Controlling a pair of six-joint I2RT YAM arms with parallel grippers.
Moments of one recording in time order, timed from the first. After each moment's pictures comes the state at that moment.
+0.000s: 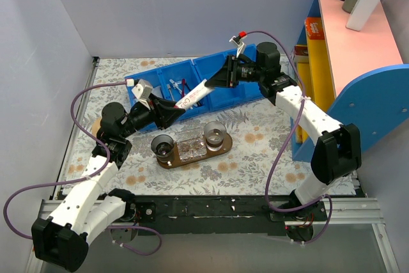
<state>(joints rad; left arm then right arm) -0.32 0.86 0.70 0.26 0.67 -0.34 0.45 1.63 1.40 0.04 -0.91 0.67</state>
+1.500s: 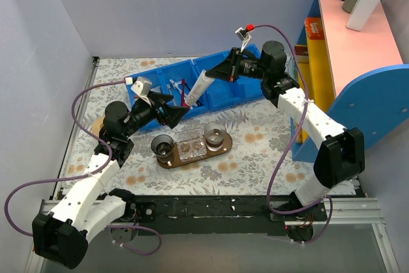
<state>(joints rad) -0.34 0.89 0.69 0.27 0.55 -0.36 0.45 1.58 1.37 0.25 -0.85 0.73</state>
